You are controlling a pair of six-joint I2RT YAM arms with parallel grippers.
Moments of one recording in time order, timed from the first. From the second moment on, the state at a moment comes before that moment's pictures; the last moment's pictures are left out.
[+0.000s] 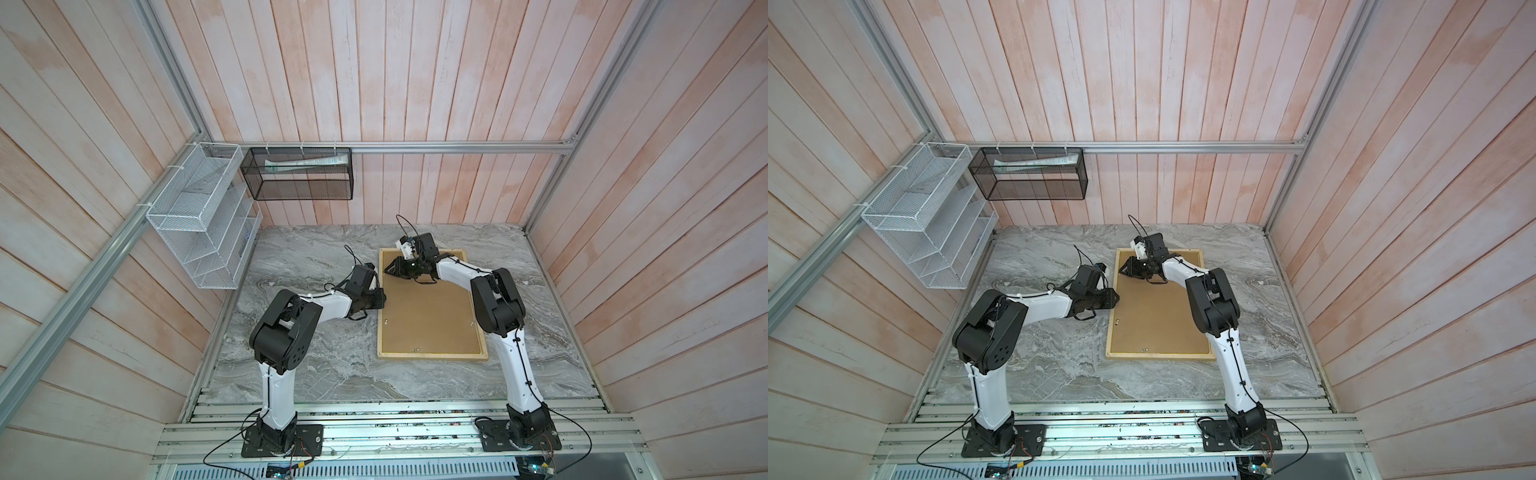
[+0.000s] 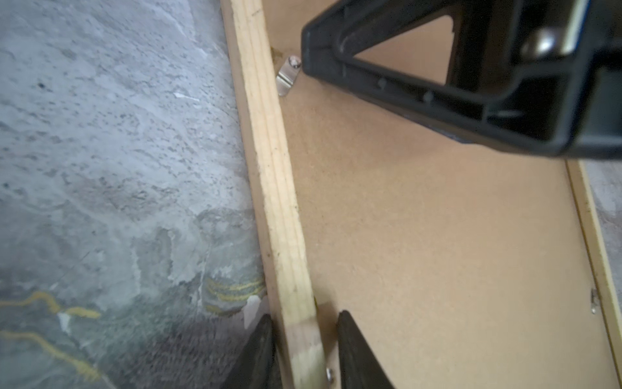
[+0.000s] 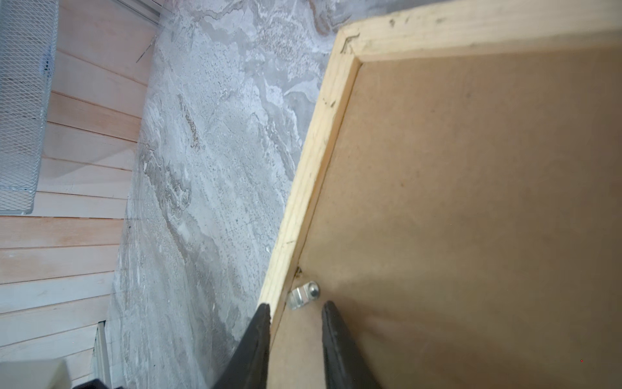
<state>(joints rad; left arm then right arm) -0.50 1.97 1.12 0.01 0.19 -0.44 0.46 2.40 1.82 -0.22 -0.57 0.47</state>
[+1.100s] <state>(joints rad) -0.50 1.93 1.09 0.02 0.11 -0.45 0.48 2.28 1.68 -0.27 -0.38 0.35</state>
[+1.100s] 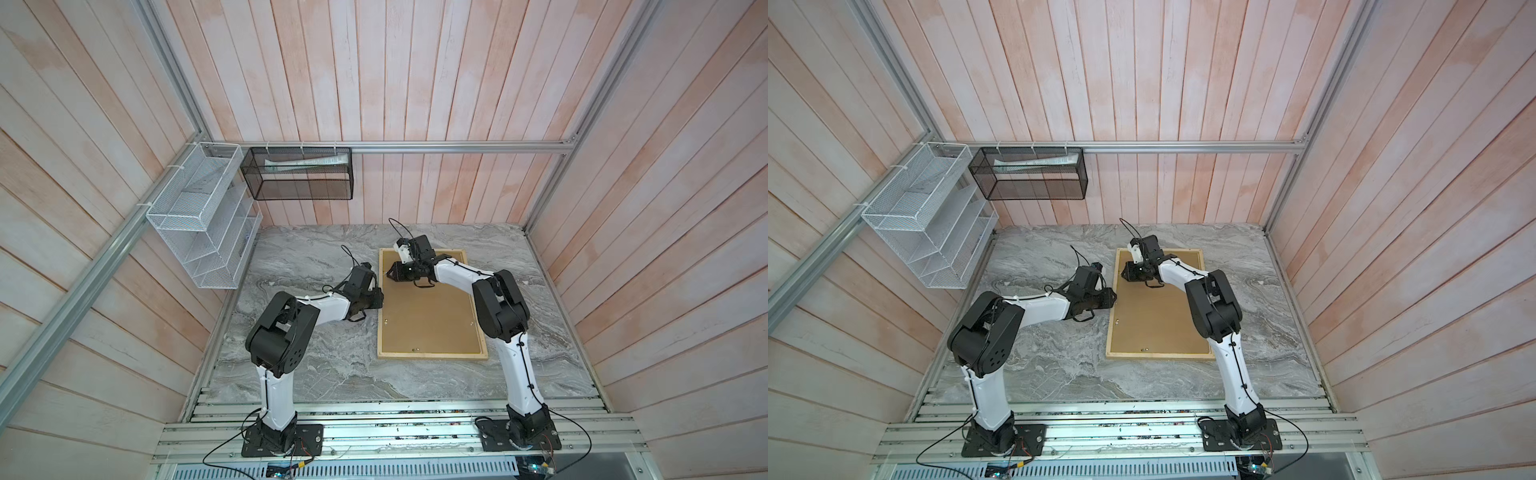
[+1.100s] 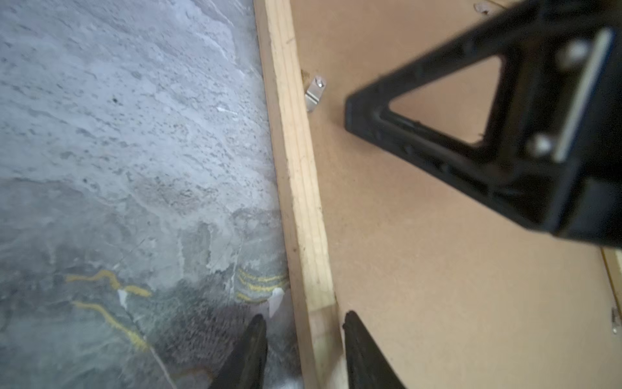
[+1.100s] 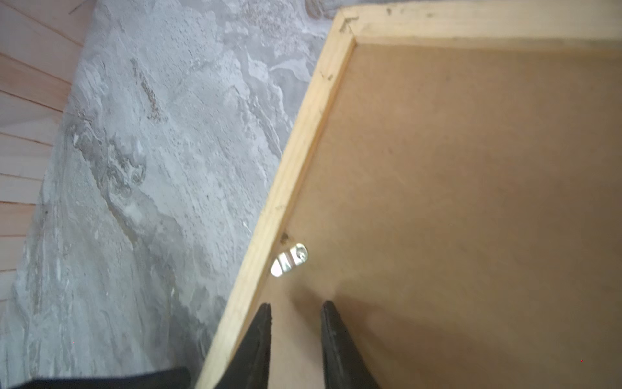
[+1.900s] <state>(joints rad) -0.48 1.97 1.18 0.01 0.07 -0.44 0.28 2.10 1.52 -0.53 0.19 0.28</state>
